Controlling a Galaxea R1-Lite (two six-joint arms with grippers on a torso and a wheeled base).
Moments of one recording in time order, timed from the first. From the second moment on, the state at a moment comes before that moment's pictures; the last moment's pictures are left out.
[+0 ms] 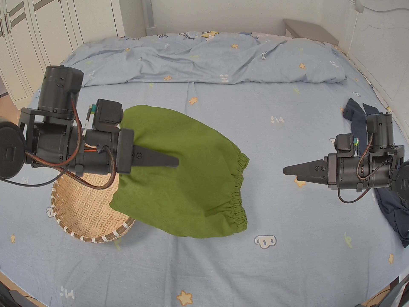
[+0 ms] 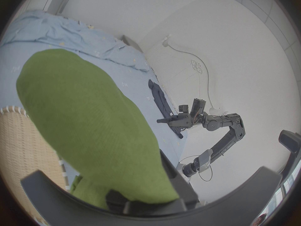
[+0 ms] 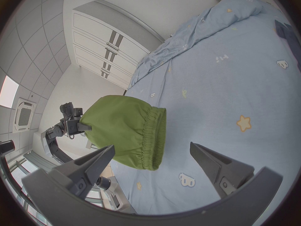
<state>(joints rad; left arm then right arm) -0.41 1.59 -1.16 0.07 -0.68 -0.29 0.27 1.63 -0.82 -0.29 0.68 0.37</state>
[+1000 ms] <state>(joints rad) 0.11 1.43 -1.05 0.03 -0.71 -0.36 0.28 1.62 -0.81 -0.29 0.68 0.36</state>
